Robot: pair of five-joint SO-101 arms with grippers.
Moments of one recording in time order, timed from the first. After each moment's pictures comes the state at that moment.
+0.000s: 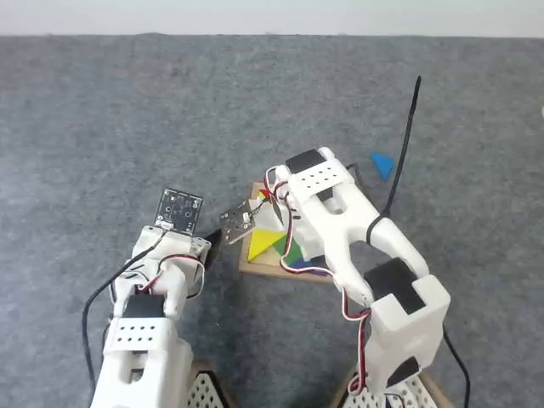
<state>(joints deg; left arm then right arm) -7.3 -61.7 93.5 24.5 -12.2 -31.2 18.3 8.3 84.8 77.5</state>
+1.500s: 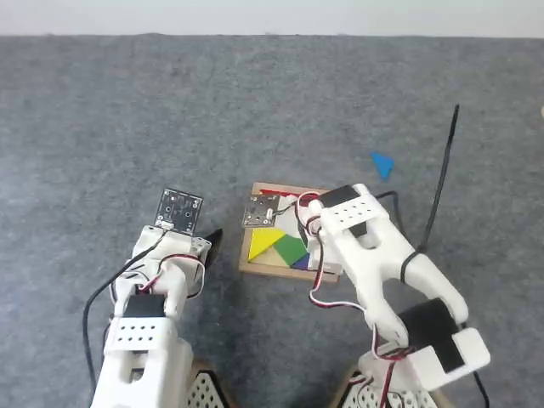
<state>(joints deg) -7.3 -61.7 93.5 24.5 -12.2 -27.1 -2.2 36.1 62.5 55.8</state>
